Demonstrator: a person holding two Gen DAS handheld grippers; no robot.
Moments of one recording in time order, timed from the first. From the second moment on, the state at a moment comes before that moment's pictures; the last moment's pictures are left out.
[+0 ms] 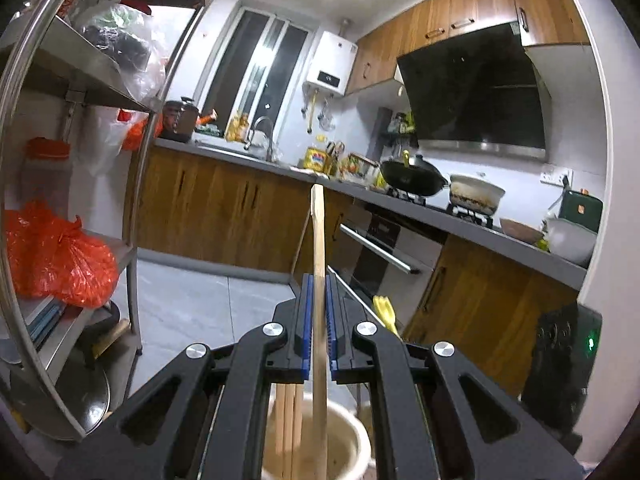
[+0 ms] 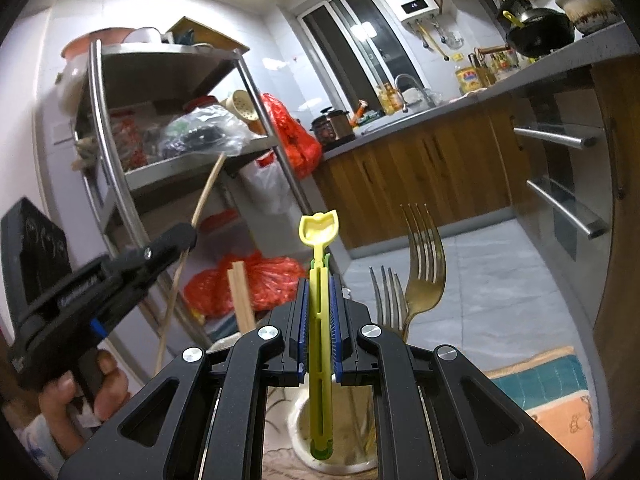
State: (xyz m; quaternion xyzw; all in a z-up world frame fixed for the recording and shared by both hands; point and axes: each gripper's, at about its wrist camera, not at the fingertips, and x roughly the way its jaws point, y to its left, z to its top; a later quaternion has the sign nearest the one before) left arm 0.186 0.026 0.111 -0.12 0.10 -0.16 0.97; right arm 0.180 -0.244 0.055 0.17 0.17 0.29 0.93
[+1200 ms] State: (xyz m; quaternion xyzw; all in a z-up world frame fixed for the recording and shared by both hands) left arm 0.138 0.024 0.066 -0.02 0.17 -0.15 0.97; right arm 0.151 -0.243 0.045 0.08 0.18 0.25 0.95
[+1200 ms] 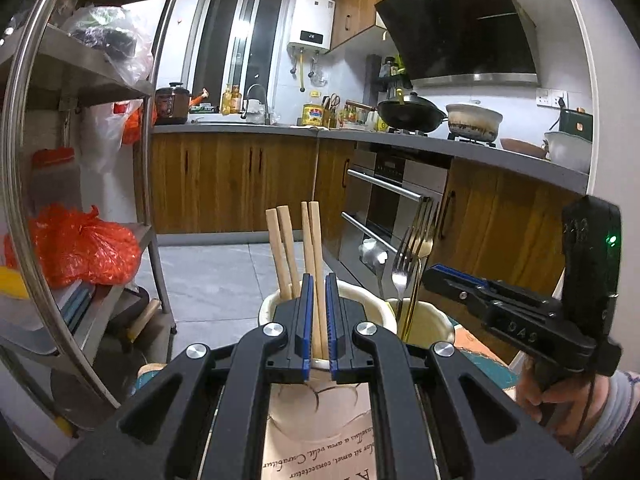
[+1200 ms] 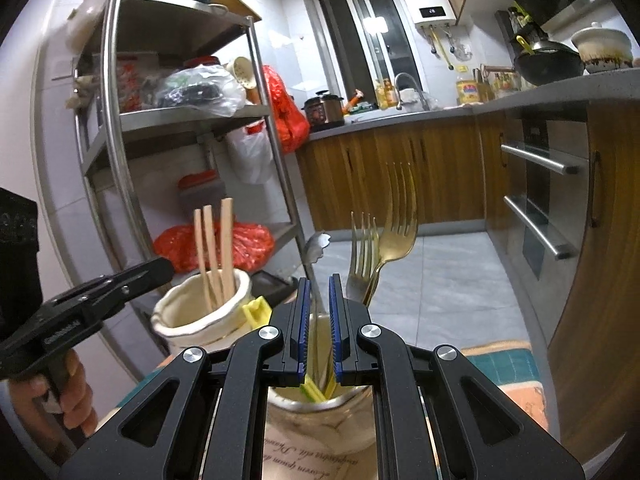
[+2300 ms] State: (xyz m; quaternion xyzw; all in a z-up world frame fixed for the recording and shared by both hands) left arm 0.054 0.013 0.048 0.00 0.24 -0.14 0.96; right arm 0.046 -0.316 0.028 0.03 0.26 0.18 0.95
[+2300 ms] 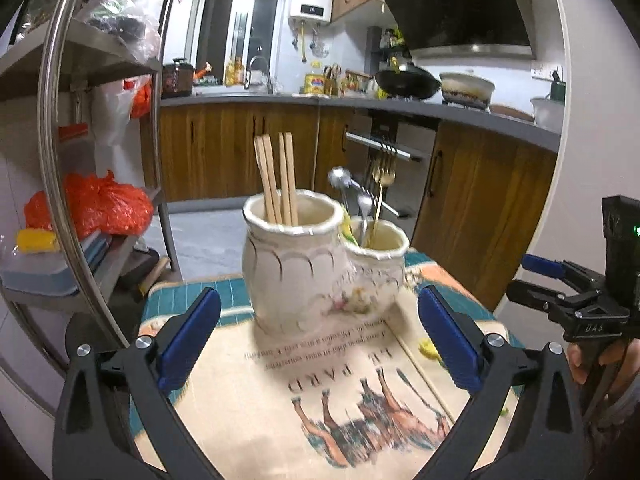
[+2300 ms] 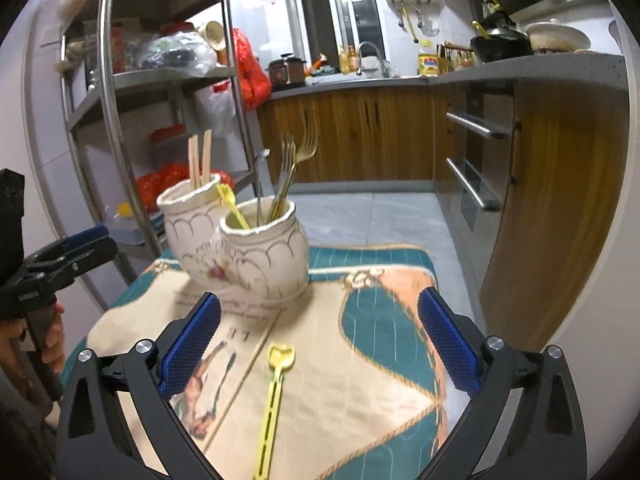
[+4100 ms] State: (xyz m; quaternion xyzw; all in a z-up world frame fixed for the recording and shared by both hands) left arm 0.054 -0.035 0.002 0.03 0.33 -0.16 0.93; right arm 0.054 -0.278 -0.031 -0.03 0.40 0.23 0.89
